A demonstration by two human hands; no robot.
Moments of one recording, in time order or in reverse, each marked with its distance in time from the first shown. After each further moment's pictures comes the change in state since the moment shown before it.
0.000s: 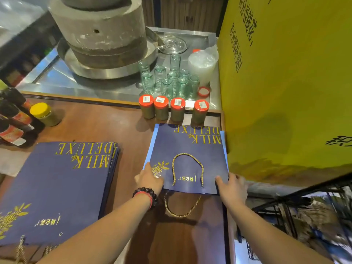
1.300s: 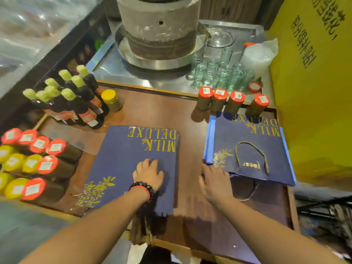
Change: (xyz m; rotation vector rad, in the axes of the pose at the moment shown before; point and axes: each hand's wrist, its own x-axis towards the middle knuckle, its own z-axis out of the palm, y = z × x) left_hand 0.026 -0.181 -0.171 0.461 0.040 0.150; right_hand -0.167 -0.174 0.123 -0.445 -0.026 -0.771
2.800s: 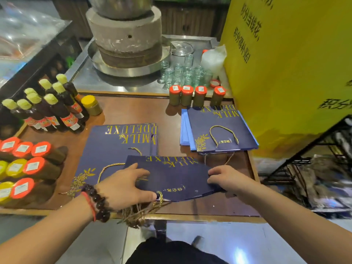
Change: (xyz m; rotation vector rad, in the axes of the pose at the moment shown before) left_hand -0.197 0.002 -0.127 0.045 -0.364 0.371; right_hand -0.162 0.012 -0.126 0.820 -0.416 0.496
